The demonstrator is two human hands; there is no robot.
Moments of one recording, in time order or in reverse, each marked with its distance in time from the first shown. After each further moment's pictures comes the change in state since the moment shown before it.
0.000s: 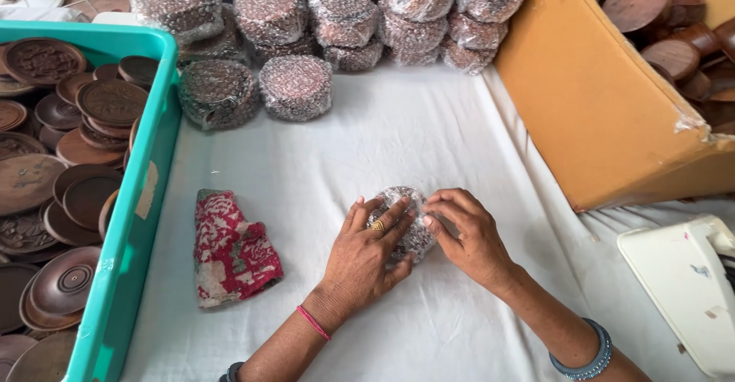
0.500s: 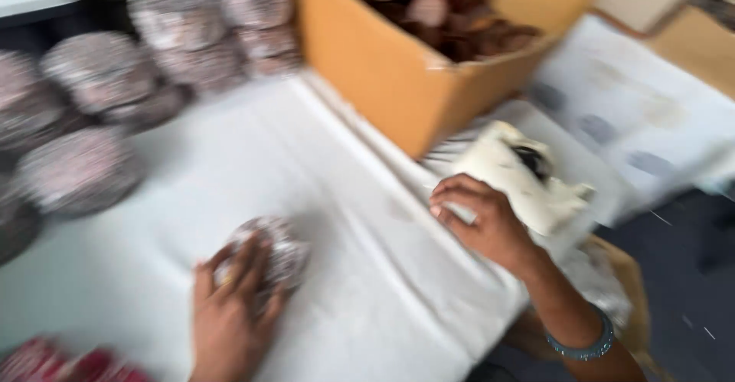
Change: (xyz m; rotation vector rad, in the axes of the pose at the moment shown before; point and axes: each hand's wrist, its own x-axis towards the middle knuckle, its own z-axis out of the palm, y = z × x) left_hand -0.005 -0.012 0.002 -0.015 0.062 0.052; right_hand -0.121 -0.002 -0.152 -0.266 0.263 0.237
